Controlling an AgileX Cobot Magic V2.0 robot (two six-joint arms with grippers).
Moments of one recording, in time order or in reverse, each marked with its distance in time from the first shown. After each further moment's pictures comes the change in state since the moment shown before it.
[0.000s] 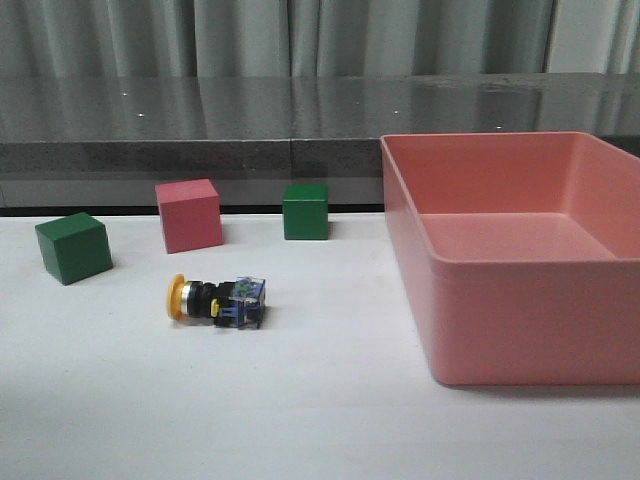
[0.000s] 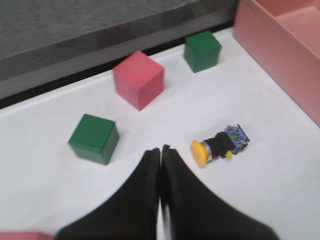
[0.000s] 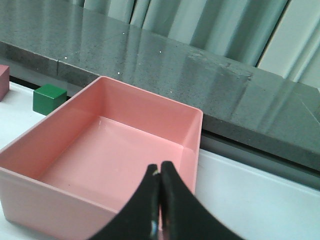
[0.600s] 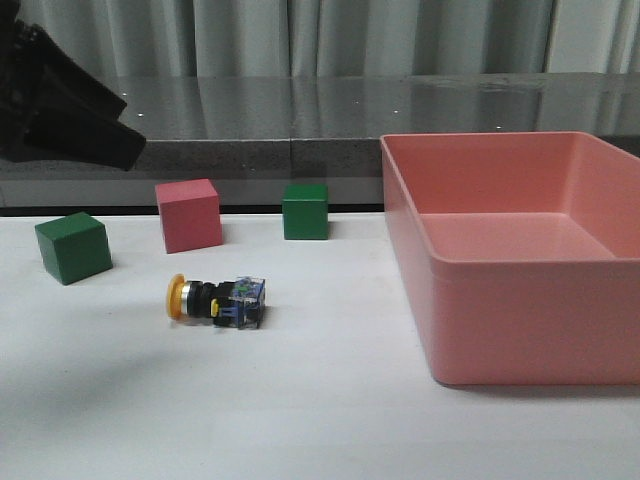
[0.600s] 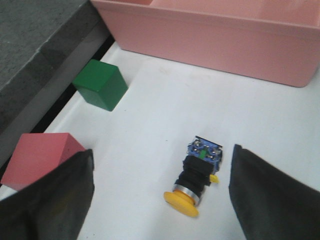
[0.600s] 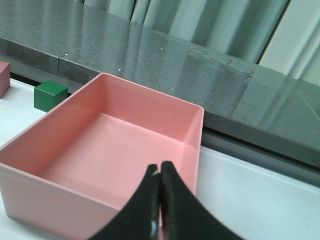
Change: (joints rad) left arm 0.000 0.440 -0.062 -0.574 0.194 1.111; right arm 0.000 0.000 0.000 0.000 0.010 0.002
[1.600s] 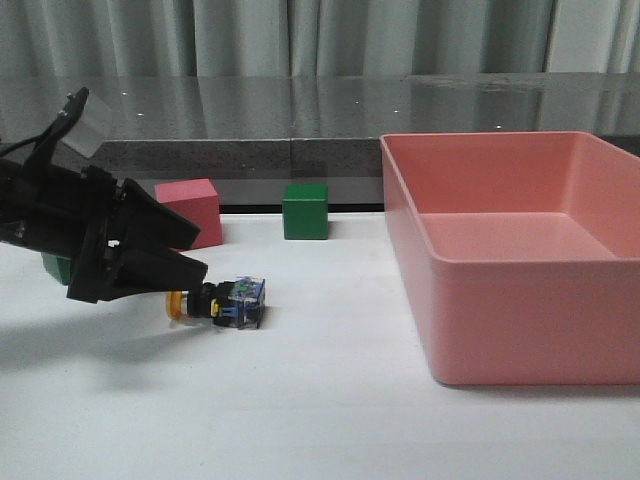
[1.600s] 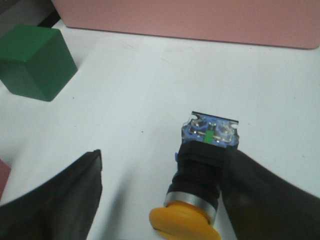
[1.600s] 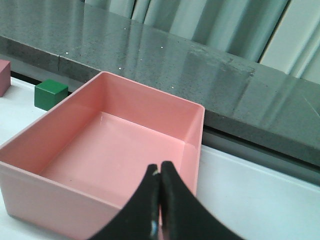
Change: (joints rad) left arm 0.000 0.522 -0.110 -0.246 0.209 0.497; right arm 0.000 0.000 0.000 0.000 0.004 0.000
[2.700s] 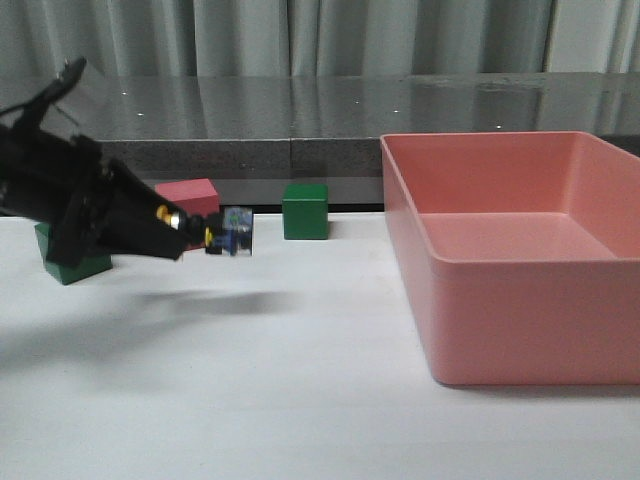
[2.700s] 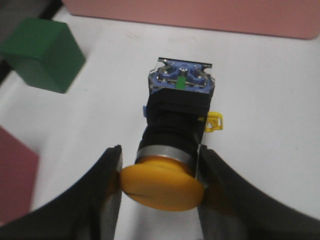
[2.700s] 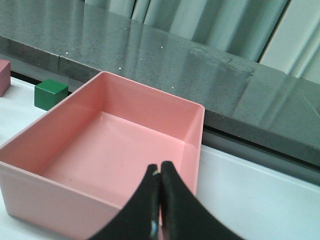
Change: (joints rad) left arm 0.000 -0.162 -0.008 0.144 -0.119 -0.216; right arm 0.000 0.000 0.000 0.000 0.000 0.000
